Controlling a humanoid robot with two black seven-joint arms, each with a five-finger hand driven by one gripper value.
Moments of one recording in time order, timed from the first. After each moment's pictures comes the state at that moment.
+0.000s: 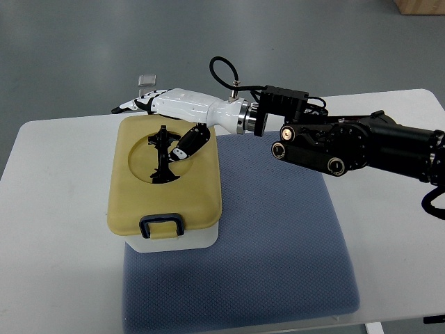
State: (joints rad) left arm 0.03 0.00 -0.02 -0.23 -0.07 -0.07 0.15; right arm 1.26 -0.08 -0.01 0.88 -1.14 -0.16 0.58
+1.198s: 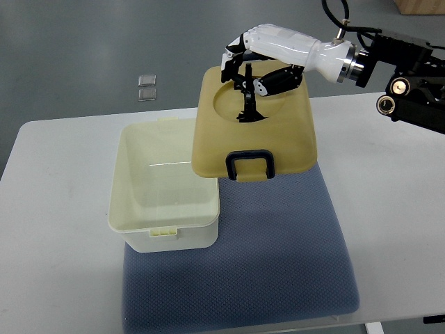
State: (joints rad) left arm 0.03 0.00 -0.02 -0.23 -0.07 -0.07 0.15; right arm 1.34 -0.62 -0.02 1.21 -1.14 -0.19 0.61
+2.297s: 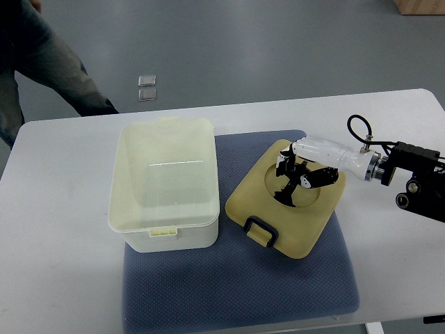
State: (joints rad) left arm 0.04 0.00 -0.02 -0.23 -0.07 -0.07 0.18; right arm 0.91 -0.58 -0.03 1.06 -1.27 -0.27 0.61
